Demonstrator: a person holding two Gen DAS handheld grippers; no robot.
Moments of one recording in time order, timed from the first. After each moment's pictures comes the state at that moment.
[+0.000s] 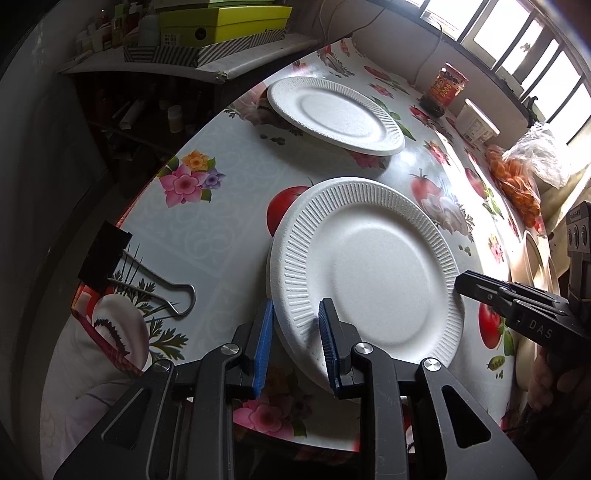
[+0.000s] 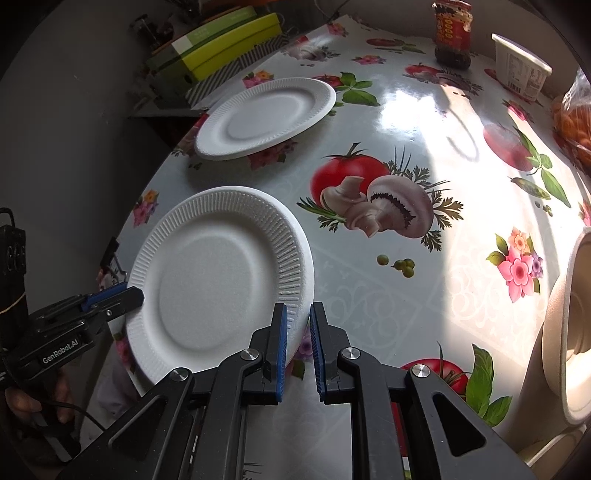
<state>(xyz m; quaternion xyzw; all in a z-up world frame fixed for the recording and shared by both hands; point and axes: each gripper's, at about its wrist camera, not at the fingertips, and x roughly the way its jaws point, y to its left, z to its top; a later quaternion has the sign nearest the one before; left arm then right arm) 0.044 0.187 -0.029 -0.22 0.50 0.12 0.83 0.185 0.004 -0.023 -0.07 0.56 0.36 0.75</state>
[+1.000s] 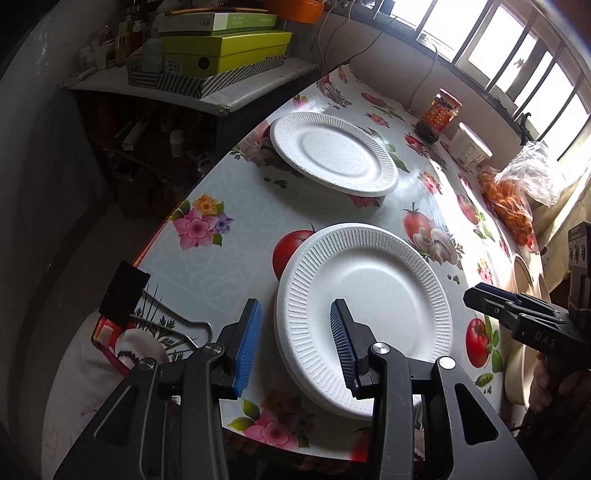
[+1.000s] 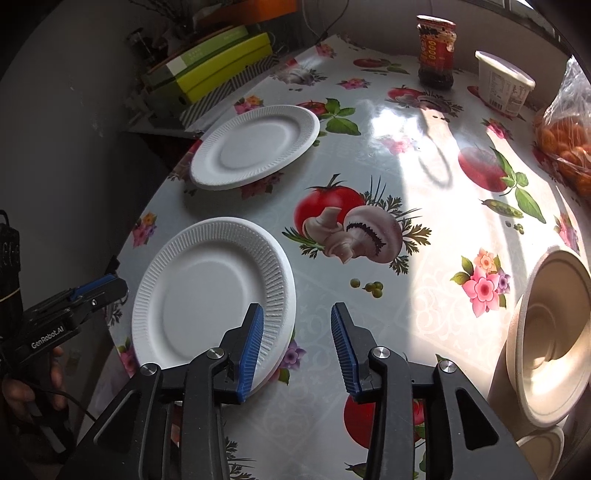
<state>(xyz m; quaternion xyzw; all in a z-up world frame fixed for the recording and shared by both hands) 0.047 0.202 0.001 -0.22 0.47 0.12 0.85 0.193 -0.010 0.009 -0.06 0.54 0.34 0.77</state>
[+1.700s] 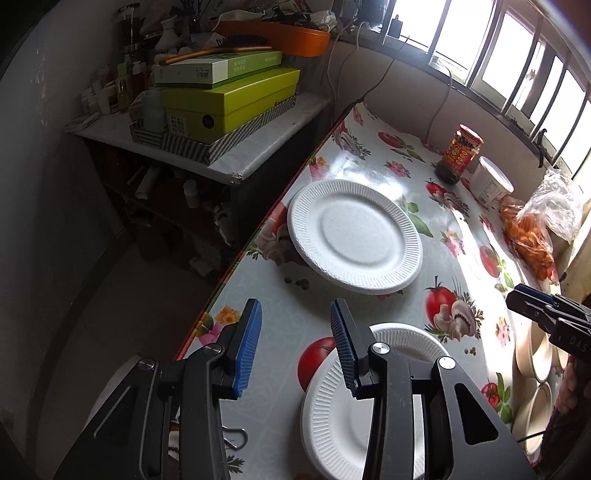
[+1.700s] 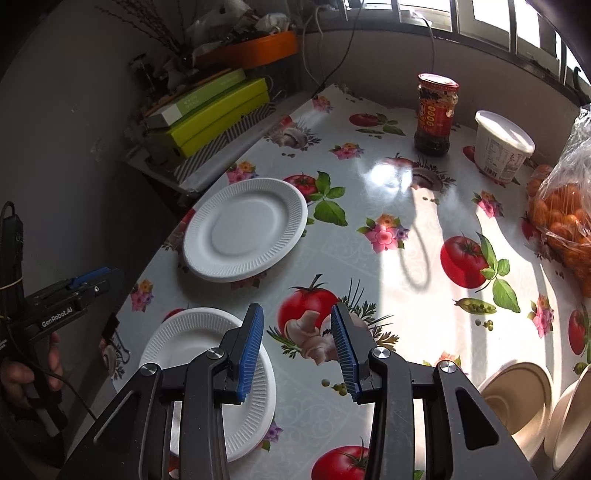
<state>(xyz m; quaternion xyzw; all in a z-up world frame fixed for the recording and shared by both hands) 0.112 0.241 0.037 -0.17 0.44 0.16 0.86 0.254 0.010 0.054 -0.07 0.49 0.34 0.80</state>
